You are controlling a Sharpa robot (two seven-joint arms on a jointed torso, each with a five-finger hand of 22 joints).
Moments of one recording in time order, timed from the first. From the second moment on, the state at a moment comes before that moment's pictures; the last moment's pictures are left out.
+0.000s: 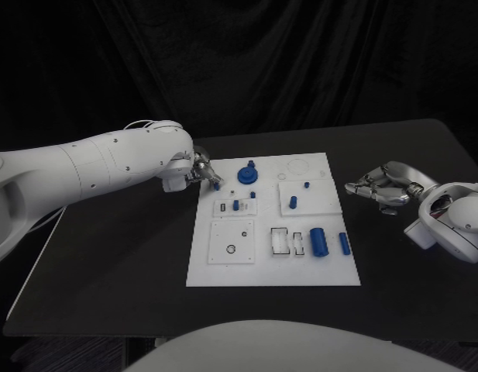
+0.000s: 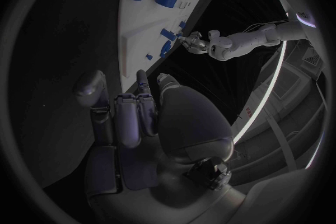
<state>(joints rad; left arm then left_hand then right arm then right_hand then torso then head) 1.30 -0.60 -0.21 1.03 -0.87 0.22 -0.50 1.14 0.11 0.13 0.20 0.30 0.80 0.10 0.32 1.00 1.46 0.02 1.57 1.31 1.47 -0.03 1.57 1.31 0.05 1.40 0.08 1.37 1.31 1.26 -0.96 -0.25 1.52 -0.87 -0.31 -0.04 1.32 0.13 0.00 0.29 0.44 1.00 0.12 0.15 0.19 1.37 0.04 1.47 1.31 1.47 -0.01 1.45 1.31 0.09 1.32 0.09 1.01 1.31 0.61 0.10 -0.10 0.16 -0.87</state>
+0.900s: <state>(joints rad) 1.30 -0.61 -0.21 1.04 -0.87 0.23 -0.51 1.15 0.08 0.32 0.09 0.45 0.82 0.08 0.33 1.01 1.46 0.02 1.57 1.31 1.47 -0.03 1.57 1.31 0.05 1.39 0.09 1.36 1.31 1.26 -0.96 -0.25 1.52 -0.87 -0.30 -0.04 1.37 0.12 0.03 0.27 0.49 1.00 0.12 0.15 0.19 1.36 0.04 1.46 1.31 1.47 -0.01 1.44 1.31 0.09 1.32 0.09 0.99 1.31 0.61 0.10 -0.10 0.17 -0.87</state>
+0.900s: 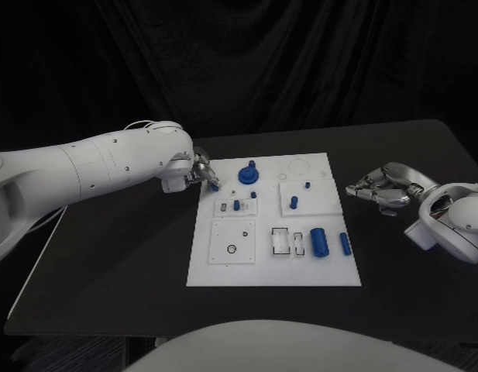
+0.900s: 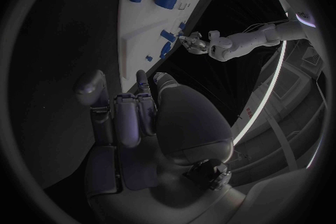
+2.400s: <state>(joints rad) 1.30 -0.82 -0.21 1.41 -0.87 0.06 -0.54 1.09 0.03 0.43 0.07 0.45 0.85 0.07 0.35 1.04 1.47 0.00 1.57 1.31 1.47 -0.04 1.57 1.31 0.05 1.41 0.07 1.36 1.31 1.26 -0.96 -0.25 1.52 -0.87 -0.28 -0.05 1.39 0.11 0.04 0.27 0.52 1.00 0.12 0.15 0.19 1.35 0.04 1.45 1.31 1.47 -0.01 1.42 1.31 0.11 1.31 0.09 0.98 1.31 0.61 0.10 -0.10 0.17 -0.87</state>
